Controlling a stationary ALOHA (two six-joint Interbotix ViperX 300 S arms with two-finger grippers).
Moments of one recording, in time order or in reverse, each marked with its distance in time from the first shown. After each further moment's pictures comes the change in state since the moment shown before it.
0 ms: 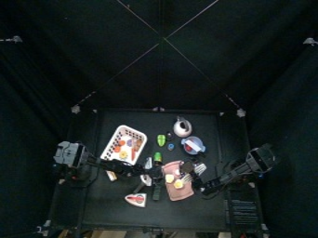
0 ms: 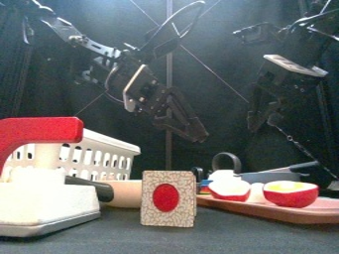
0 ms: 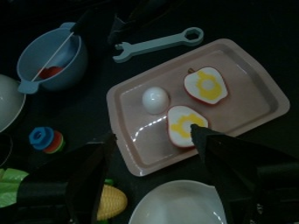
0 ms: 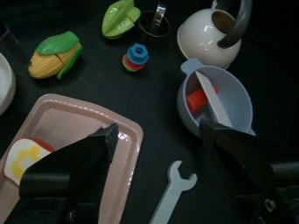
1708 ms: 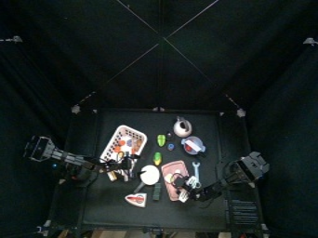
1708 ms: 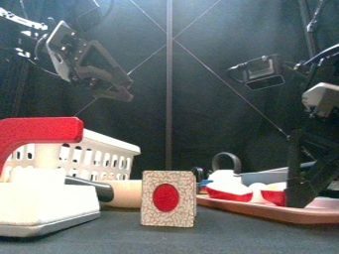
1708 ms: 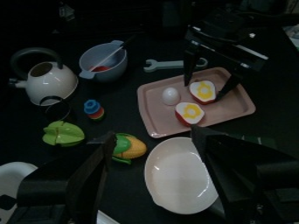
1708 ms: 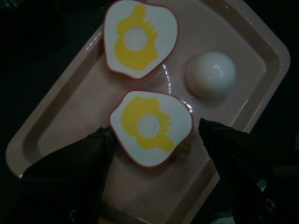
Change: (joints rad) left arm -0.075 -0.453 0.322 -0.160 -0.104 -0.008; right arm 0.014 0.202 0.005 0.126 -0.445 -0.008
